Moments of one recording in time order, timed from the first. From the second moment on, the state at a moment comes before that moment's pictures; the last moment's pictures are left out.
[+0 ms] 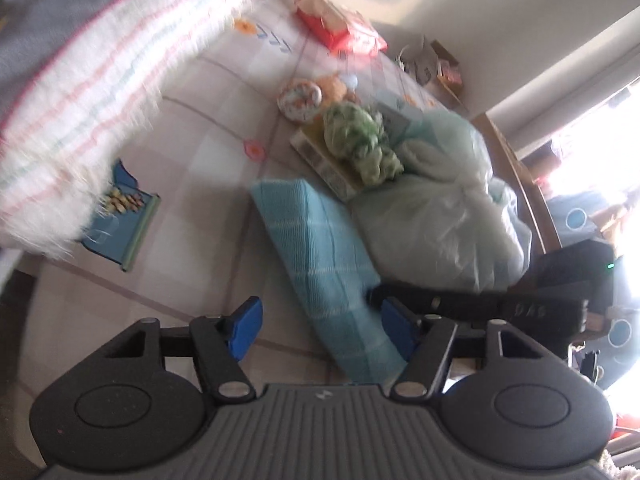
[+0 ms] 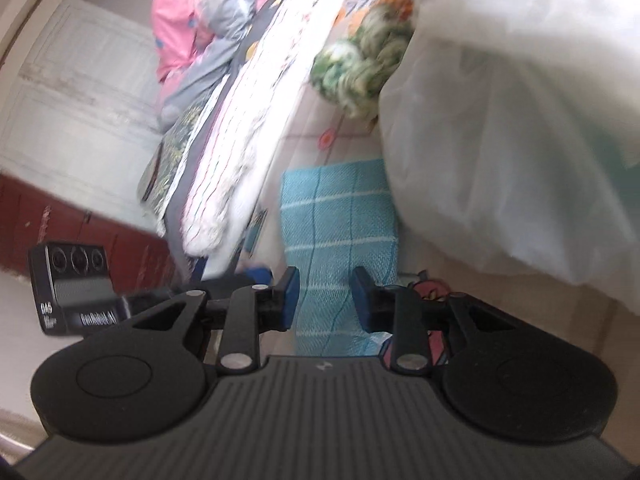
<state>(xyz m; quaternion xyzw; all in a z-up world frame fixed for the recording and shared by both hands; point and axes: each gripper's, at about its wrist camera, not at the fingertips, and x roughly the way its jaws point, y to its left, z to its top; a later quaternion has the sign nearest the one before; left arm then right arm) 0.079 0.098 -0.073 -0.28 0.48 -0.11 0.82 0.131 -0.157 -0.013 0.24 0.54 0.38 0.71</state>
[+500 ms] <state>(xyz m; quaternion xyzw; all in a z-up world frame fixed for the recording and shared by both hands) 0.091 0.083 -0.084 -0.26 0.48 -0.12 0.83 0.131 -0.136 -0.014 0.17 0.52 0.33 0.77</state>
